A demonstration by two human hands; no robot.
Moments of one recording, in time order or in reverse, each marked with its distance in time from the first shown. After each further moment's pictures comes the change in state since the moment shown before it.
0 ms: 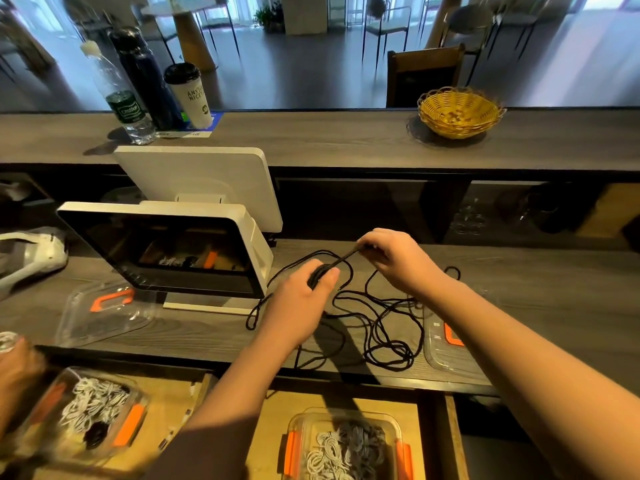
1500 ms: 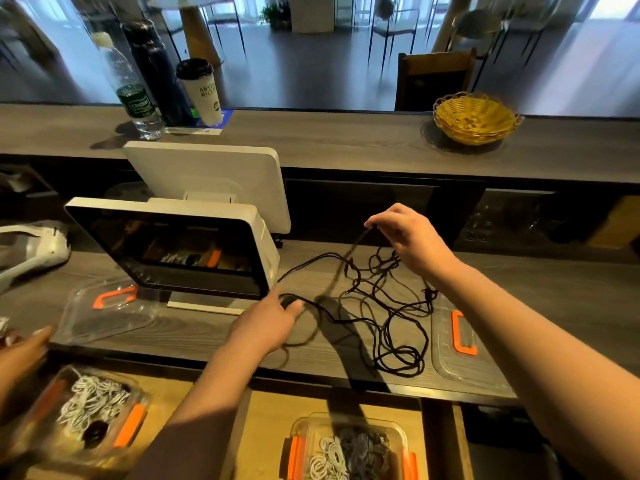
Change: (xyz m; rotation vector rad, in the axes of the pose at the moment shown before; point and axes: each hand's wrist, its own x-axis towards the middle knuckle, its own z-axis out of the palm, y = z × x) left_hand 0.016 -0.058 -0.035 0.333 -0.195 -0.424; right_hand 0.035 0.010 -0.009 0.036 0.130 -0.040
